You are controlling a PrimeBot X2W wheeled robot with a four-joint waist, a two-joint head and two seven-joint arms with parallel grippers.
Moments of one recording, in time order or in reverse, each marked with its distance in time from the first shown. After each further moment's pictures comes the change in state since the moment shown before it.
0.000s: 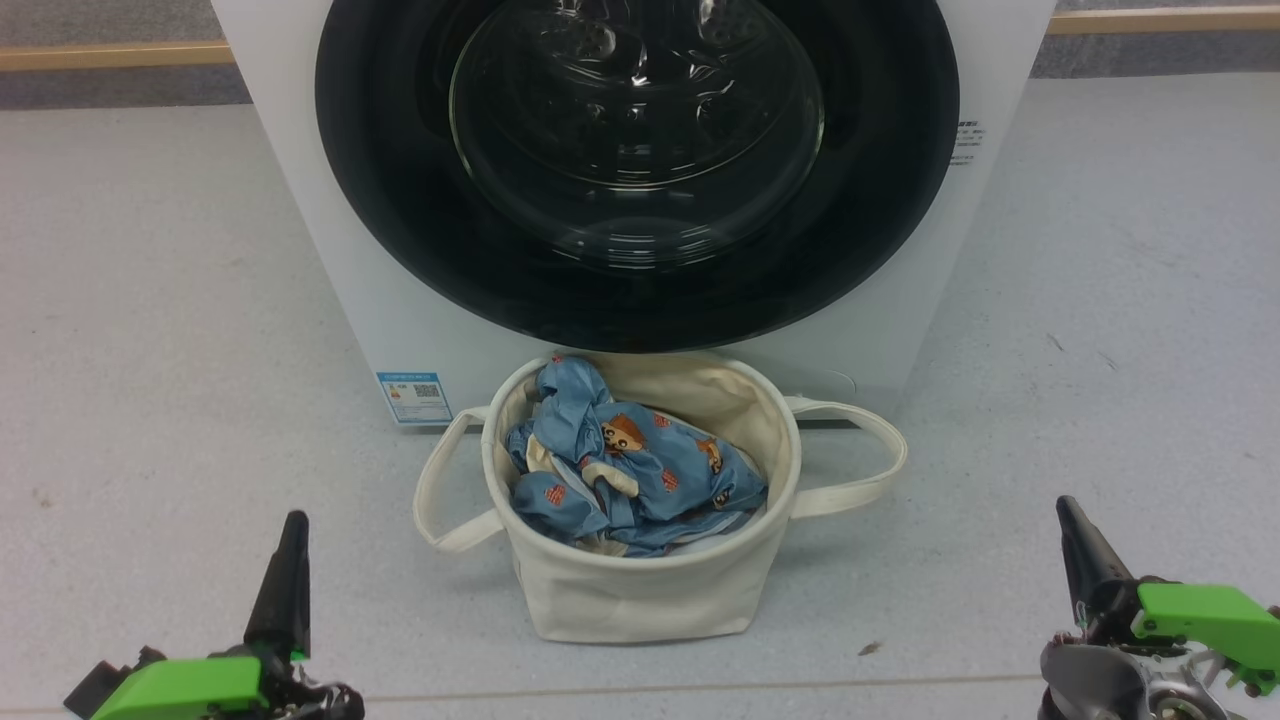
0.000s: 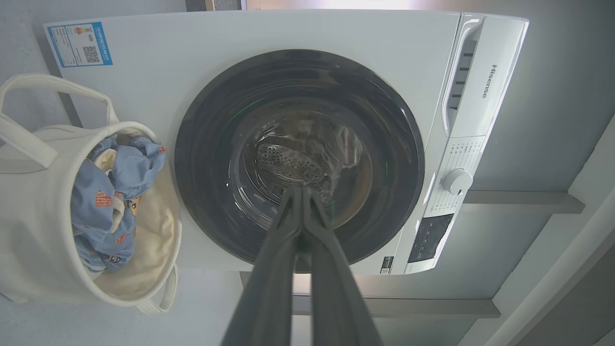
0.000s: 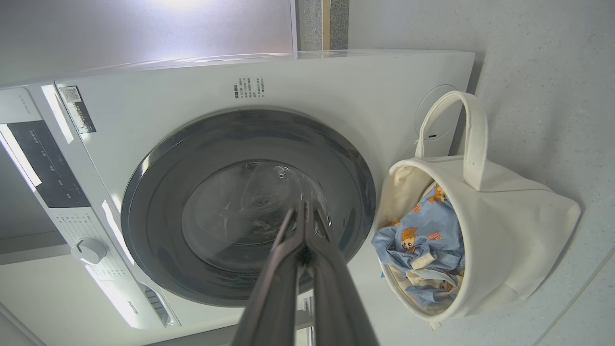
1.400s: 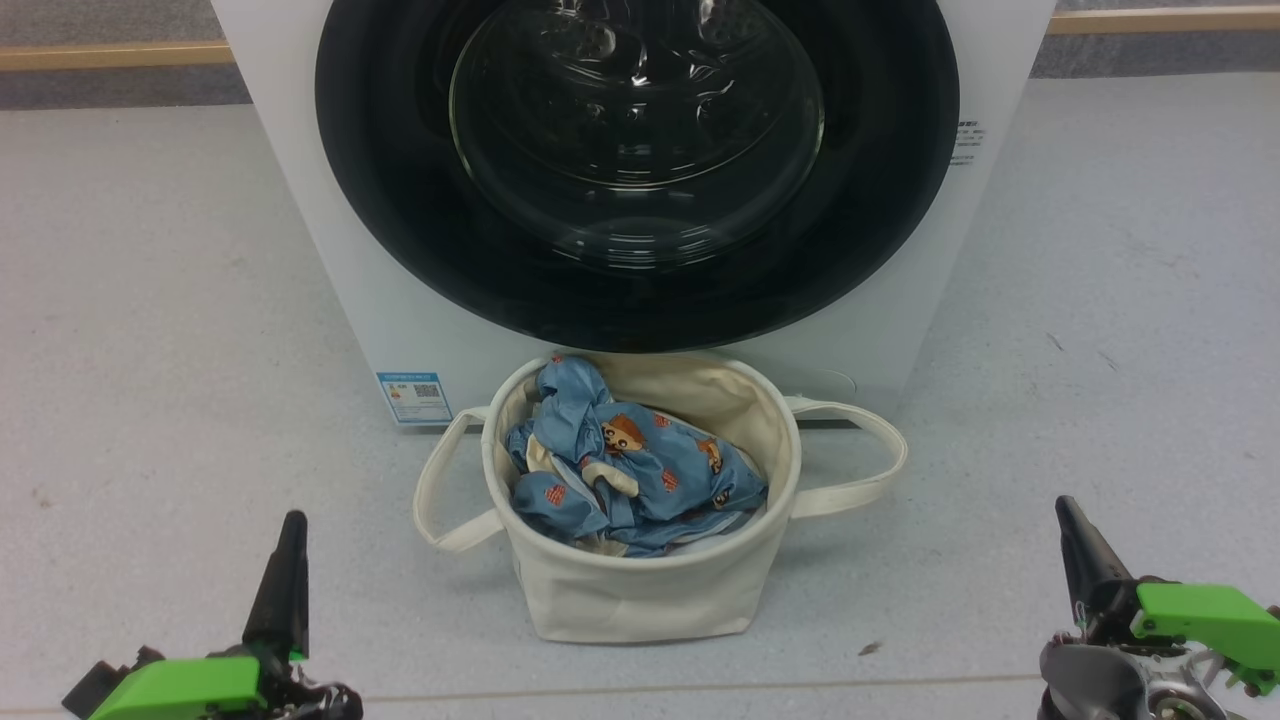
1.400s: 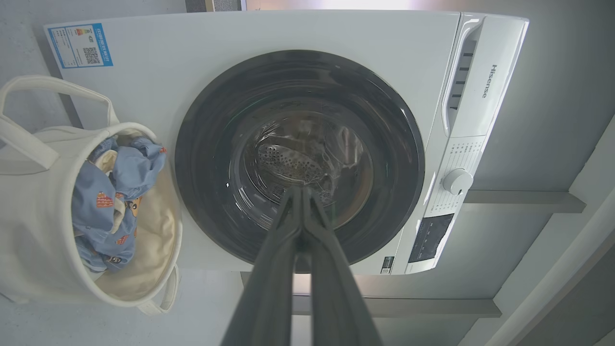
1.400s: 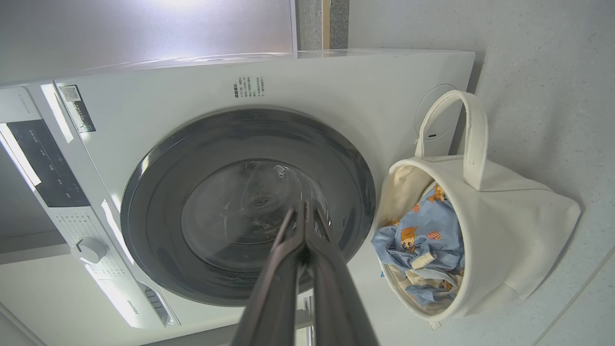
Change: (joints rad) left arm 0.000 0.003 0.000 0.000 0.000 0.000 0.000; right arm 0.000 -0.001 0.002 0.000 0.000 0.000 0.000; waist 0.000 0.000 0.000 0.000
